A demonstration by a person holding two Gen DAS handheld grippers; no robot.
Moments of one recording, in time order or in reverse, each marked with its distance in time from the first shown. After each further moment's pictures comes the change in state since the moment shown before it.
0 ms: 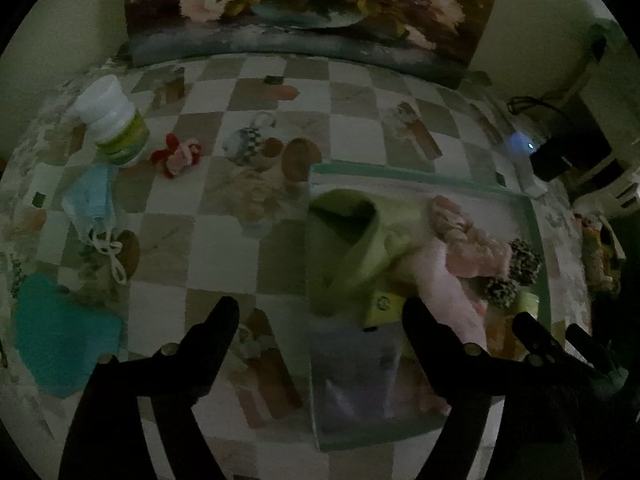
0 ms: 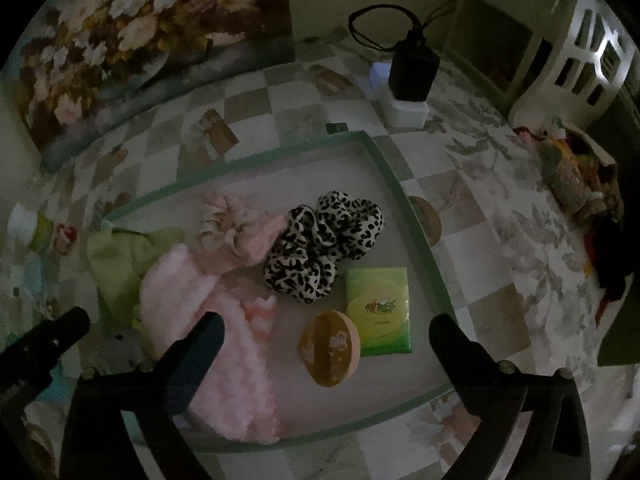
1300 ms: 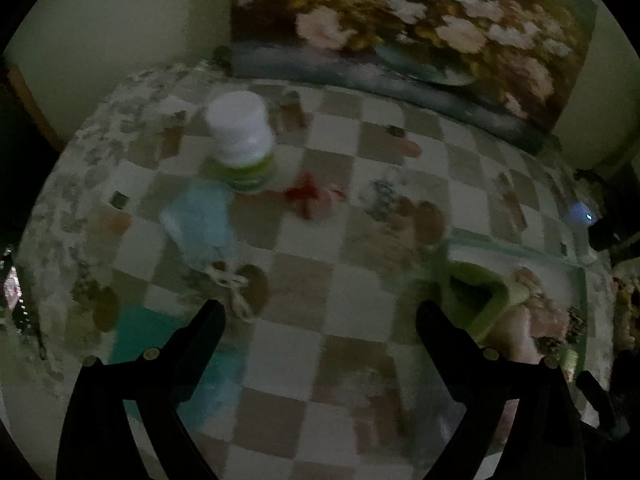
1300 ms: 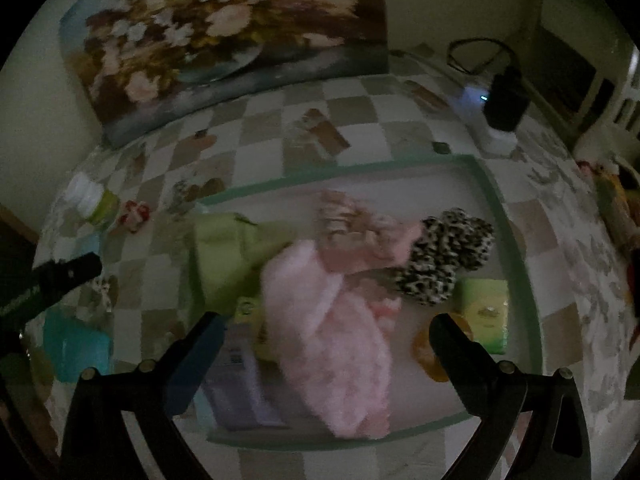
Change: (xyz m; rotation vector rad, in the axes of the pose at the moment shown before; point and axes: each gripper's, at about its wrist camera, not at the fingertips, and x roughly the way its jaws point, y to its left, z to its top) left arm -0.031 0.100 0.028 -0.137 -0.076 0.159; right arm -0.022 0.073 -0.005 -0.105 -0.036 0.192
